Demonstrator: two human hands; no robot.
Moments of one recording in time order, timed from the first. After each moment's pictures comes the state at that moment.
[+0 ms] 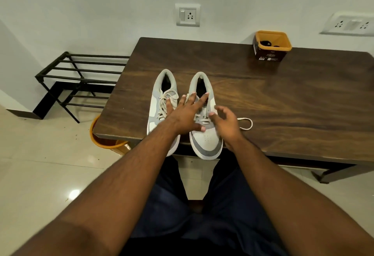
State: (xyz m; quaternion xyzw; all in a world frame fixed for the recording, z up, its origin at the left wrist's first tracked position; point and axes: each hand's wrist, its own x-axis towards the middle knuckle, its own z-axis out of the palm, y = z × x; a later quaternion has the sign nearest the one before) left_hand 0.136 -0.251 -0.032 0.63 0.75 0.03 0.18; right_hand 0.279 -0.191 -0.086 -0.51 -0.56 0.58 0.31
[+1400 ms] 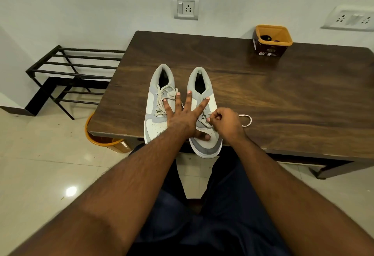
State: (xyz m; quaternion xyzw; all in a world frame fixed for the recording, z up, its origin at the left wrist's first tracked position) left_hand 0.151 -0.247 -0.067 0.60 0.79 -0.06 0.13; right_hand 0.284 -0.188 -0.071 -0.53 -0.74 0.36 0.17
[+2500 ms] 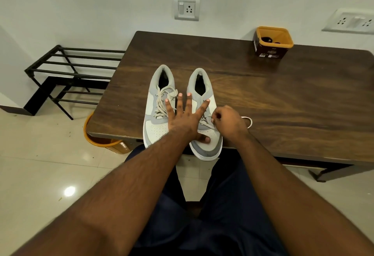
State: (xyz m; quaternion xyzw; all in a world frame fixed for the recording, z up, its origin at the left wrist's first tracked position) left_hand 0.158 -0.246 -0.068 0.59 0.80 -0.07 0.10; right_hand 0.288 -0.174 -0.064 -0.47 -0.85 0.22 0.10
